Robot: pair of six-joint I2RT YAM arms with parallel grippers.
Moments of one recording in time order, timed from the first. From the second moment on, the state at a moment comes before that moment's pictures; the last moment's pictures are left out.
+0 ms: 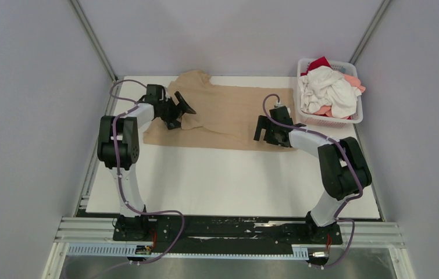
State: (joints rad) left arm -0.07 2.03 1.37 -0.25 0.49 -0.72; right arm 0.33 1.72 0.98 -0.17 0.07 0.49
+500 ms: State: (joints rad) left arm -0.14 2.37 1.98 -0.27 0.52 -0.81; right arm 0.31 1.72 0.98 -0.17 0.07 0.49
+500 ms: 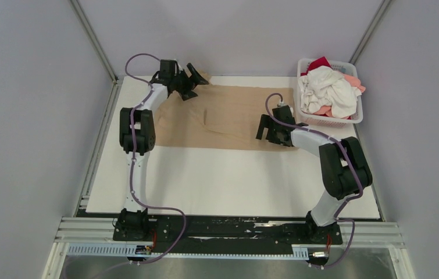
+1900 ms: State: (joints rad) left arm -0.14 1.65 0.92 -0.23 0.10 -0.70; right arm 0.33 1.54 0.78 -0.18 0.14 0.51
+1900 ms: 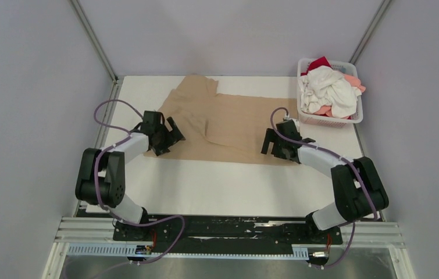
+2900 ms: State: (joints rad) left arm -0.30 0.66 0.36 -0.77 0.05 -1.06; right arm 0.49 0.89 0.46 -0.73 0.08 0.91
